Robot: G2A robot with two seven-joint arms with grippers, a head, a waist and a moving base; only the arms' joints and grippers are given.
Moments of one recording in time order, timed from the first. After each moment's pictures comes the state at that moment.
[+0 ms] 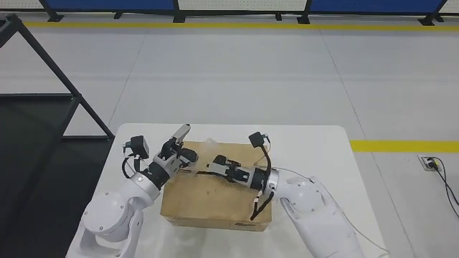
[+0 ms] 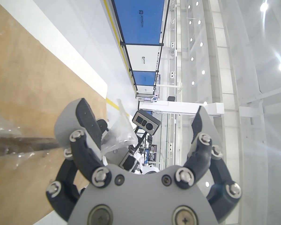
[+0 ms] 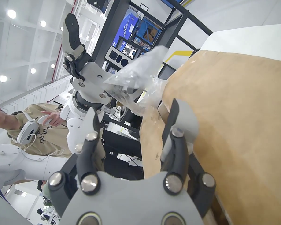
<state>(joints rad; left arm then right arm) 1.07 -1.30 -1.46 -1.83 -0.25 0.37 -0.43 -0.73 -1.46 1.11 -1.17 -0.02 -0.53 0.77</state>
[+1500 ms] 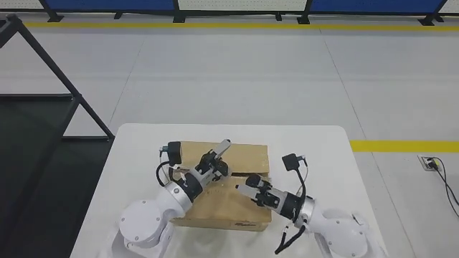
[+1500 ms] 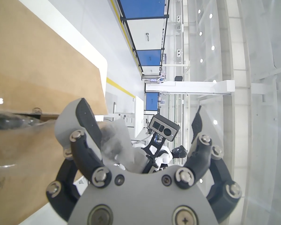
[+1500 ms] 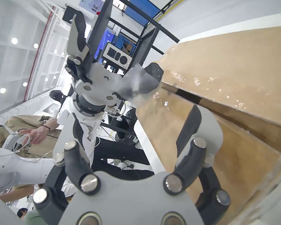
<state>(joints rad) 1.05 -1.30 -1.25 -1.84 -0.19 0.33 -0.40 -1.11 -1.35 1.31 -1.74 -0.20 -0.23 0.78</state>
